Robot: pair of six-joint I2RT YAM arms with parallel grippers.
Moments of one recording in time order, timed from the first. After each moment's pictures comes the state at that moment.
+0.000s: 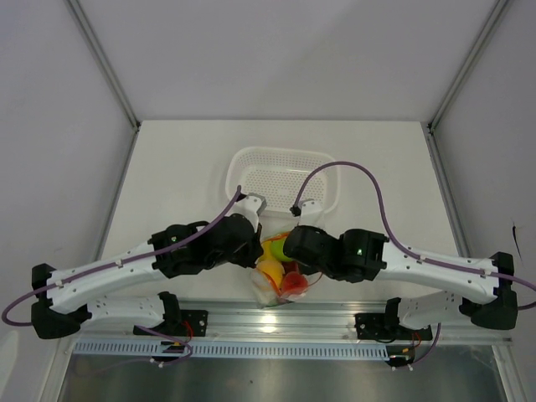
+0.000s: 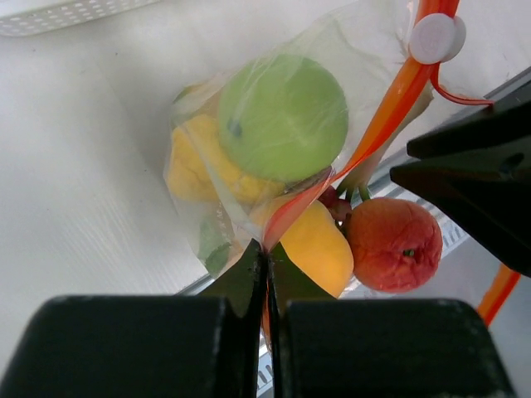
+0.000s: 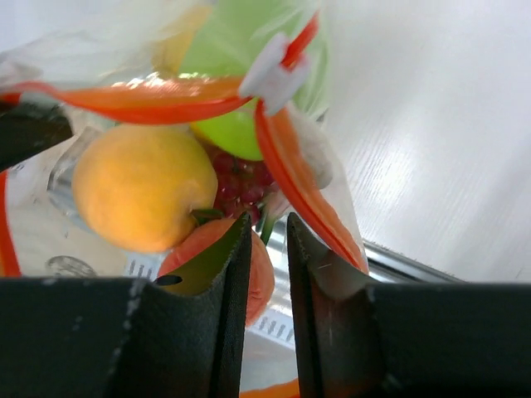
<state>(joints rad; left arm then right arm) -1.20 1.05 1.09 -0.82 -0.31 -0.67 1.33 1.24 1.24 -1.01 0.47 0.86</state>
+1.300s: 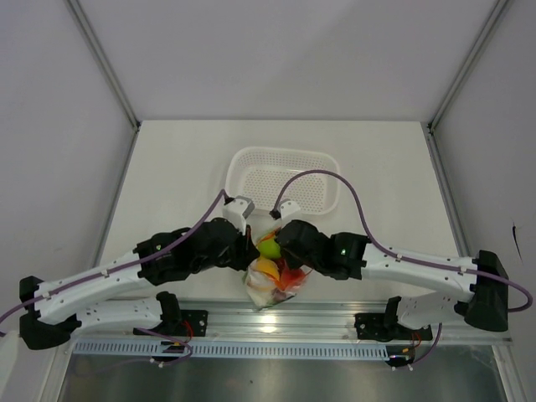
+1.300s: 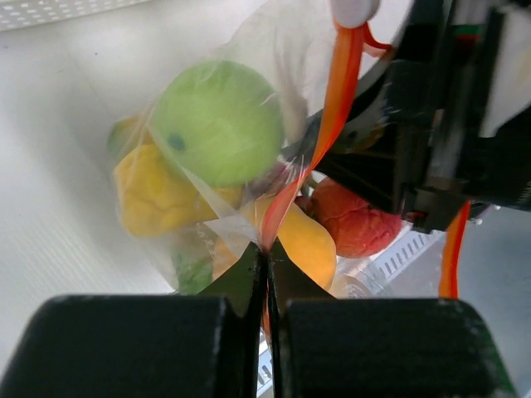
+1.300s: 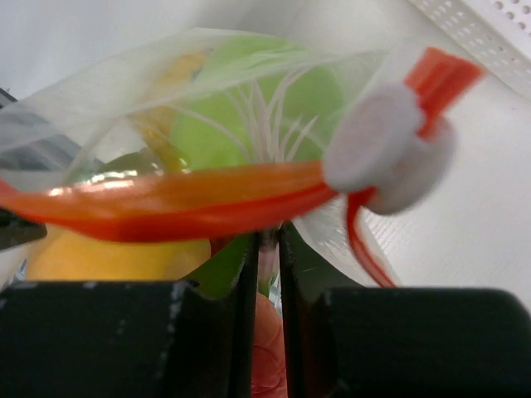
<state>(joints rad) -1.16 0.91 0.96 -0.72 -0.25 -0.68 1.24 1.27 1.03 -0.57 0.37 0.51</state>
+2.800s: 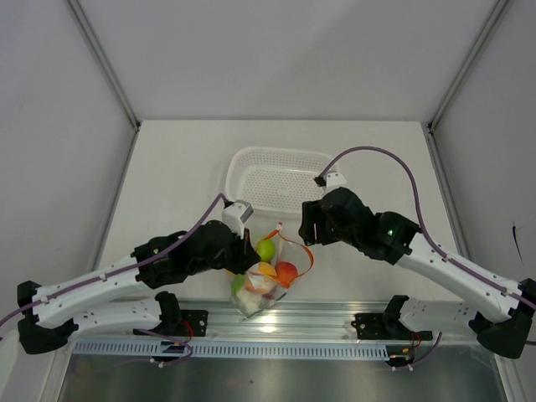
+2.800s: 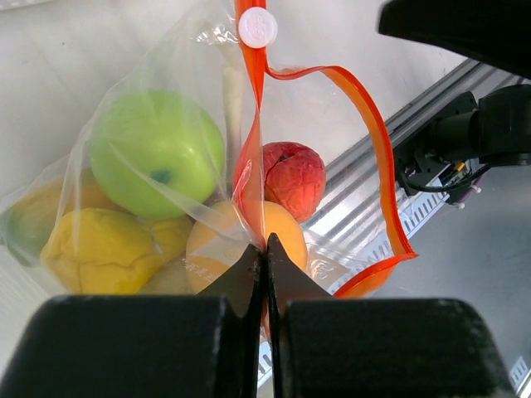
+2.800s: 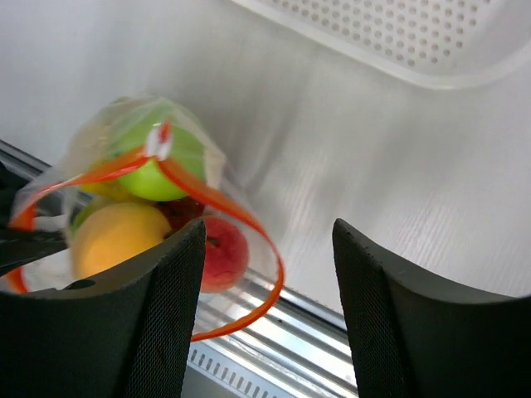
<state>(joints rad) -1.15 0.86 0.89 -0.66 -0.17 -0.68 1.03 1.08 1.15 -0.77 0.30 0.58</state>
